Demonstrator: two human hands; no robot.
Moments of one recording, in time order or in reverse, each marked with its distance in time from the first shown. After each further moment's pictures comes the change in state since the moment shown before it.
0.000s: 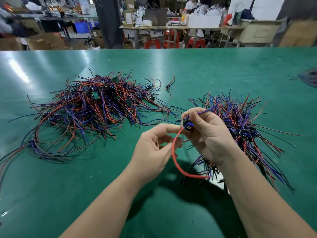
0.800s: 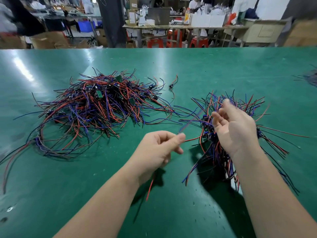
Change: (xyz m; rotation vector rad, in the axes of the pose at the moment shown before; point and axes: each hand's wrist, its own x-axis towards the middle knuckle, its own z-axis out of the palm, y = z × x) left_hand 0.005 -0.004 -0.006 -0.085 -0.046 -0.401; right_hand 0.011 -0.020 -0.032 0.026 0.620 -0.129
